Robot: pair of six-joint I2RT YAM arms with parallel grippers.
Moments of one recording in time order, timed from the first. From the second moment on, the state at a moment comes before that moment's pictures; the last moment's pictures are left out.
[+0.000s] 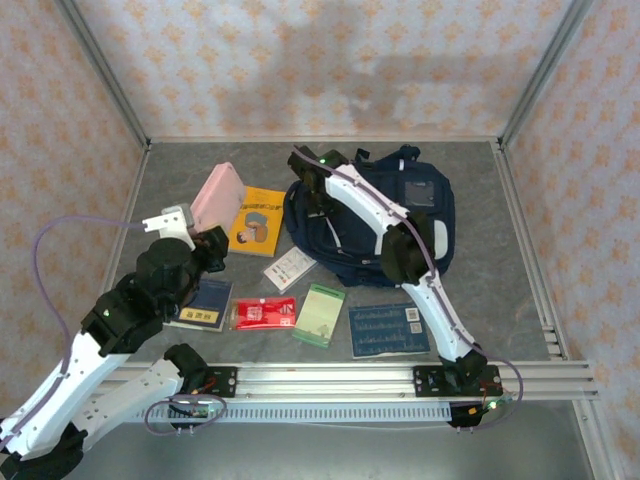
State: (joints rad) left arm -0.64 0.65 0.97 -0.75 -0.49 -0.64; right arm 0.67 2.45 2.41 -1.33 0.17 0.47
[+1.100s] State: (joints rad) left arm -0.57 1.19 0.85 -0.20 0.17 -0.79; right arm 0.40 1.53 1.46 -0.90 -0.44 0.16
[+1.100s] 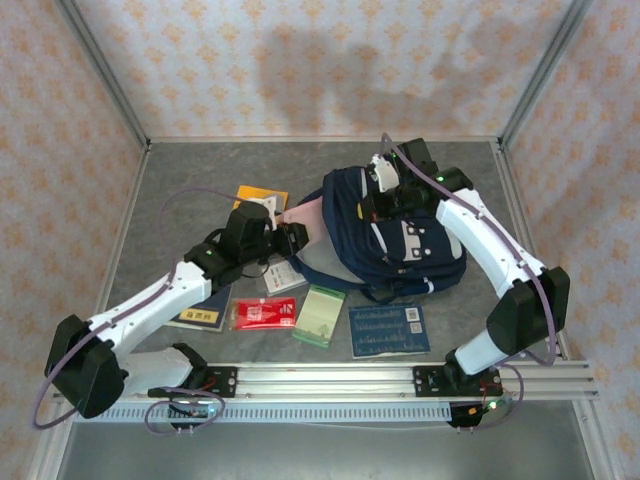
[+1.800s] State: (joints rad) left arm -0.58 1.26 0.79 0.07 0.27 -0.95; right arm 0.59 1.55 1.75 -0.99 -0.17 0.27
